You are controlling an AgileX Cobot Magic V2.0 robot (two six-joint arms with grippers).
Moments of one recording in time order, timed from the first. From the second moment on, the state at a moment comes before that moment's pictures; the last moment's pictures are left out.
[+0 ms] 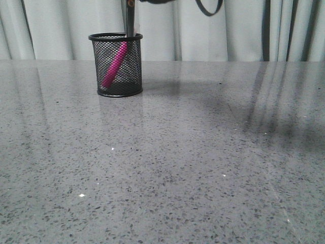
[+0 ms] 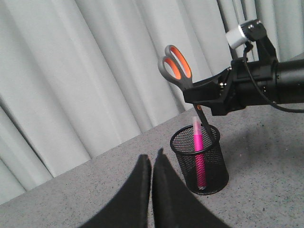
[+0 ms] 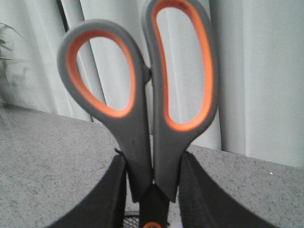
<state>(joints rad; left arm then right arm) 0.01 0.54 -0.68 -1.08 0.54 1.34 0.60 1.84 -1.27 0.26 -0.54 -0.12</state>
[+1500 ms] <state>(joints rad) 0.01 0.54 -0.68 -1.08 0.54 1.34 0.63 1.87 -1.19 0.21 -0.65 -0.12</state>
